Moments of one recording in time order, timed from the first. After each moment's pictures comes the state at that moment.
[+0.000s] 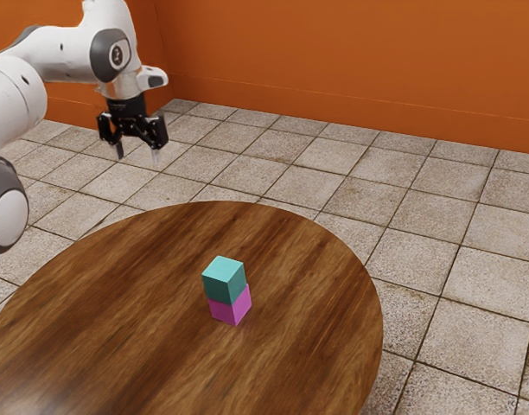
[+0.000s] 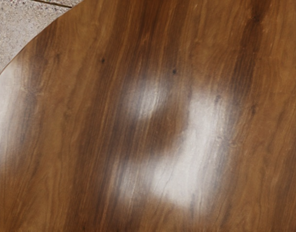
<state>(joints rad) 0.01 0.51 0.30 -1.18 -0.11 1.64 0.08</state>
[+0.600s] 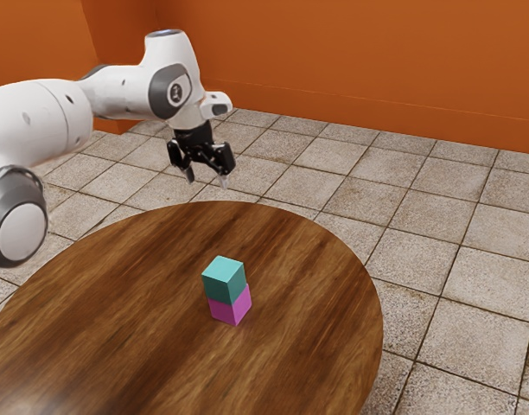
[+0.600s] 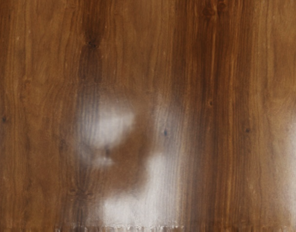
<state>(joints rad) -0.06 0.59 0.18 -1.23 -0.18 1.85 0.08</state>
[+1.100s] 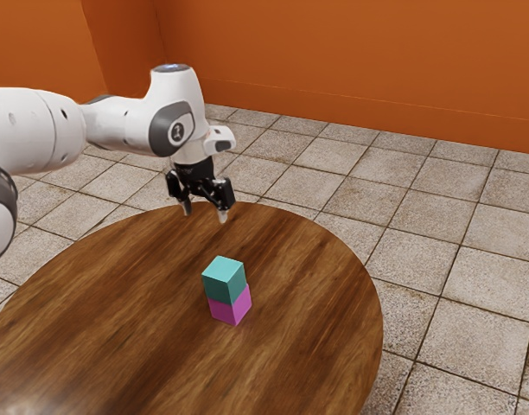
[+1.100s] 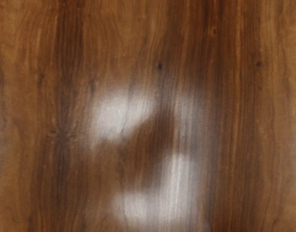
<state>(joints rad) -0.15 0.40 0.19 -1.64 -0.10 2.04 0.02</state>
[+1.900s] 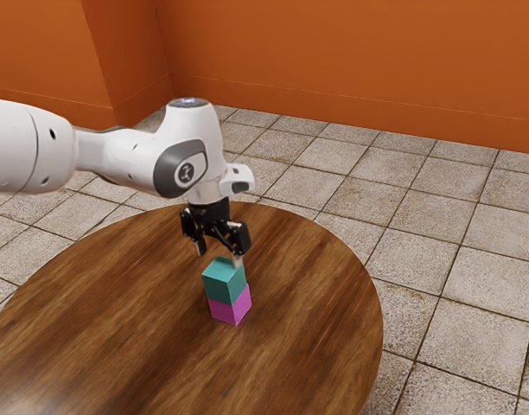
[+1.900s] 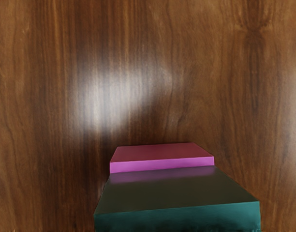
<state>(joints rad) -0.31 0.23 0.19 -1.94 -0.09 2.13 -0.02</state>
